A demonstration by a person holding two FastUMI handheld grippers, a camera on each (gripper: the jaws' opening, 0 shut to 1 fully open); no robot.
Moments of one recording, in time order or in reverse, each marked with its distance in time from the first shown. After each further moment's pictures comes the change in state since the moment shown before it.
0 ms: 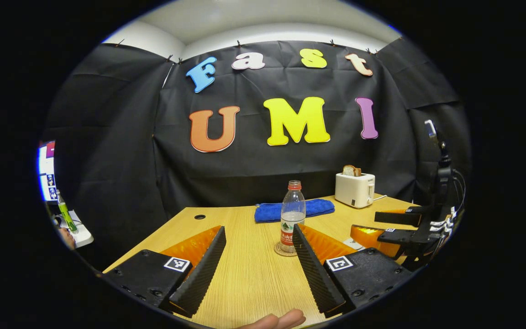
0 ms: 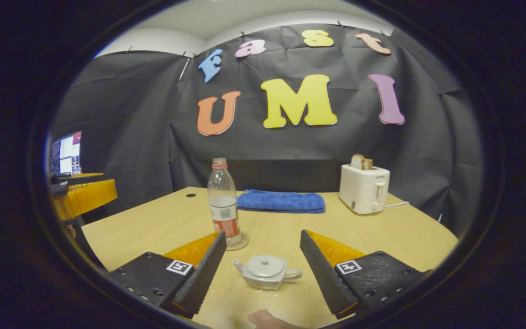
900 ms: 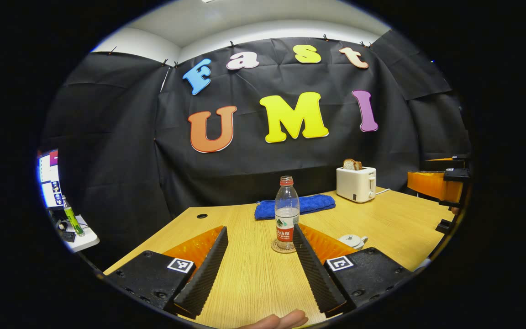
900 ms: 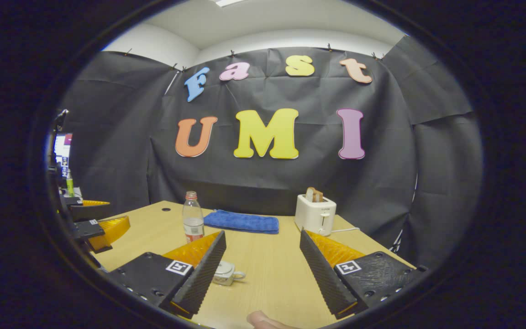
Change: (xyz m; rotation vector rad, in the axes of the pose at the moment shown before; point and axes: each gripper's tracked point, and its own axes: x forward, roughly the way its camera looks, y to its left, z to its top) left arm -0.004 -0.025 -0.008 0.024 0.017 0.039; right arm -0.104 -0.065 0.061 -0.040 -0.114 -0.125
